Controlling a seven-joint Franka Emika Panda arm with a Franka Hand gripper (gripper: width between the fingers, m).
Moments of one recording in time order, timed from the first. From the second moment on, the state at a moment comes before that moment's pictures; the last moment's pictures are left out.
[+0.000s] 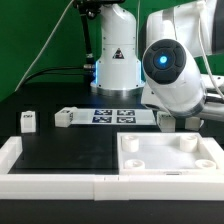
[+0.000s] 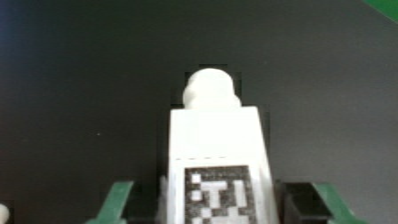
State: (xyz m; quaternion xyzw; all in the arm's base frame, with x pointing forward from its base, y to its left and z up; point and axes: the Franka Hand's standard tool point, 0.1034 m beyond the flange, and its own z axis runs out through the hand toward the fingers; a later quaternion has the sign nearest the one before) arm 0.361 0.168 0.014 -0.86 0.22 0.45 0.12
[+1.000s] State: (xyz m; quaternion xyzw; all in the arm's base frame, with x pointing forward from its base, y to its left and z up) arm 0.391 0.147 0.089 -0.85 0.22 0.45 0.14
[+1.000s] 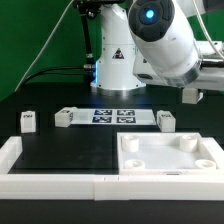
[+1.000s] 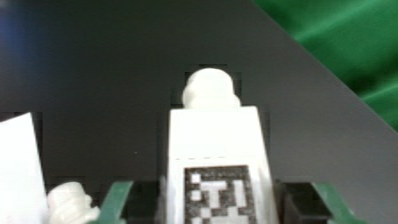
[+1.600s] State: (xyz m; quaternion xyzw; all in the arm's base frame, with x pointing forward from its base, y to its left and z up) arm 0.414 0.140 0.082 -0.93 0.21 0.26 0.12
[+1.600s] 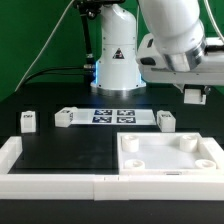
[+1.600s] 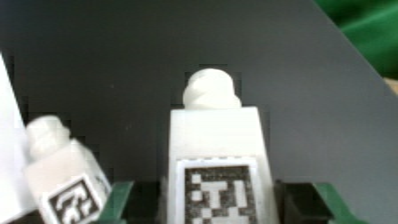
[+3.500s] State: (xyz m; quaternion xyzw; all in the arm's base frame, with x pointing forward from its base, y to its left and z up) arm 0.504 0.129 0.120 -0.99 0.02 -0.11 0.05
